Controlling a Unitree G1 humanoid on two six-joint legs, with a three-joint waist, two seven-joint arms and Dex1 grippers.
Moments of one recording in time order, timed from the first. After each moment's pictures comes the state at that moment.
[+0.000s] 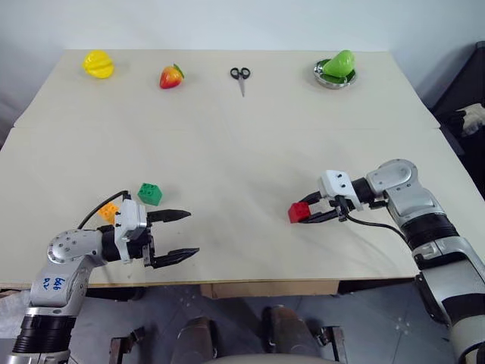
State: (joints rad) left arm -0.05 0.69 0.15 -0.14 -0.49 0.18 -1.15; right arm -0.82 -0.67 0.34 0.72 0.12 -0.23 1.54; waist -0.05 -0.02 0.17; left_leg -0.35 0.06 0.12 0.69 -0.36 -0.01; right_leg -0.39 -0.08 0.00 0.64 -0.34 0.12
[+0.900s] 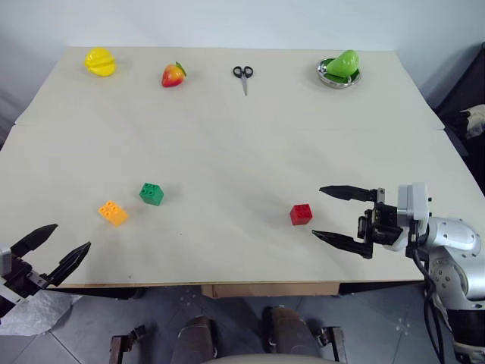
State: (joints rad) left arm 0.36 0.64 0.77 -0.02 -0.57 0.10 -0.96; right arm -0.09 -0.69 -0.16 -0.21 0.65 0.07 1.21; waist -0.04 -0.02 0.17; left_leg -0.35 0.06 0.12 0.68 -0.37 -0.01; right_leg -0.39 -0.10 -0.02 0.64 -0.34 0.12
